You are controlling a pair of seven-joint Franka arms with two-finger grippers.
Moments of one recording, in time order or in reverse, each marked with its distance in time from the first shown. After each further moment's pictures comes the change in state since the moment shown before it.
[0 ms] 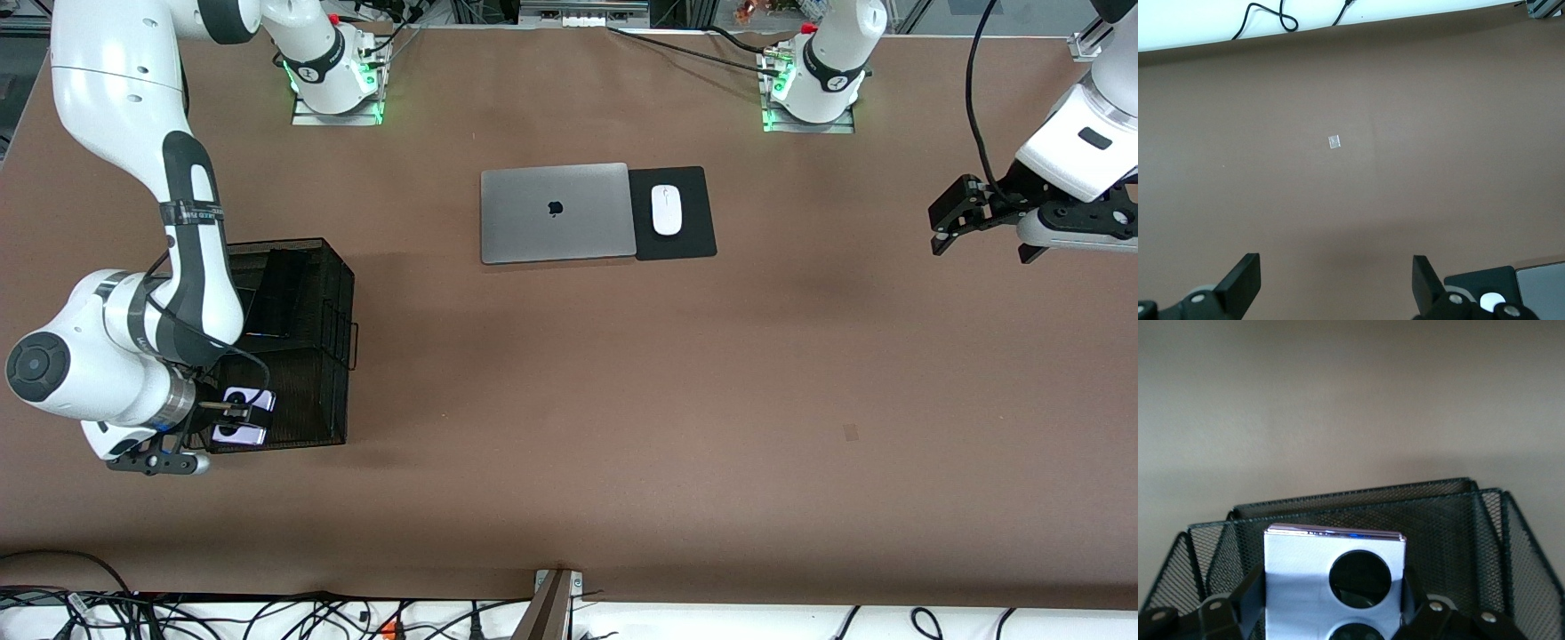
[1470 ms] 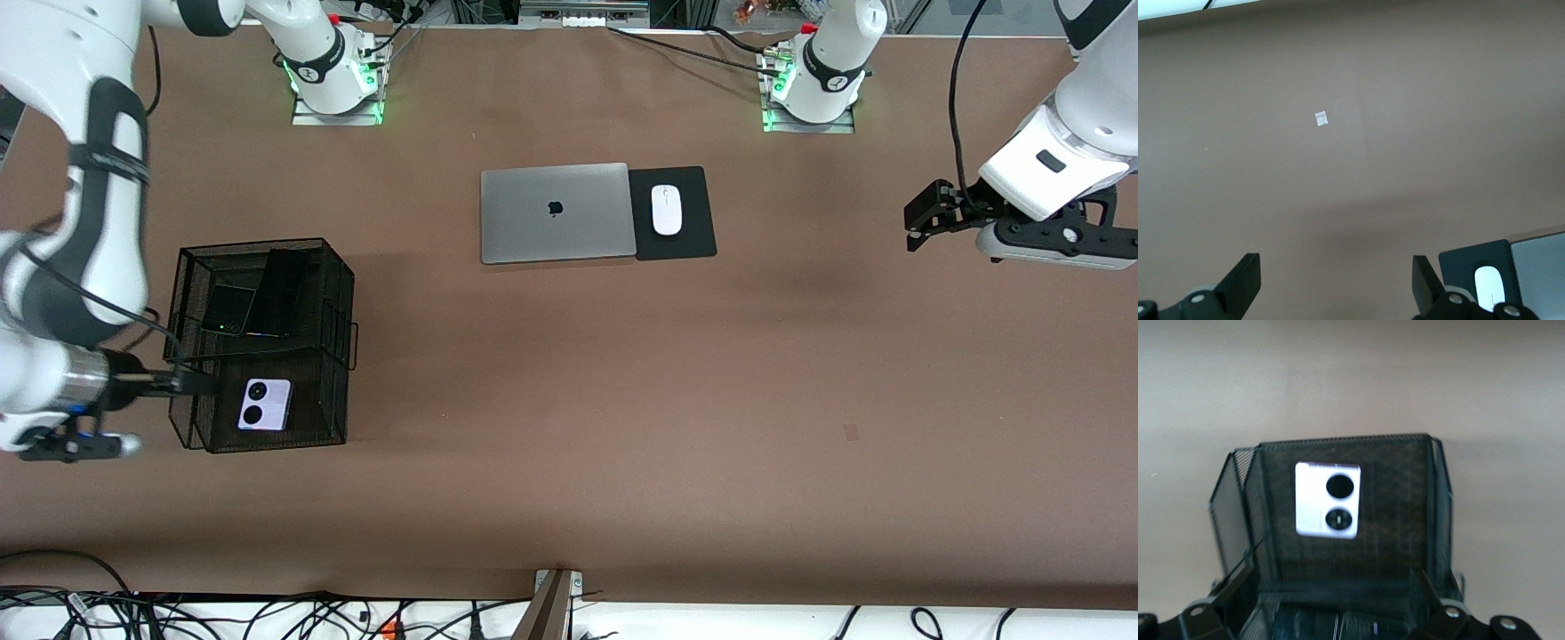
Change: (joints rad) left arm -0.033 0.030 0.000 0.000 -0.010 -0.054 0.012; right arm -0.045 -0.078 -0.068 0.271 0.004 -0.483 -0.068
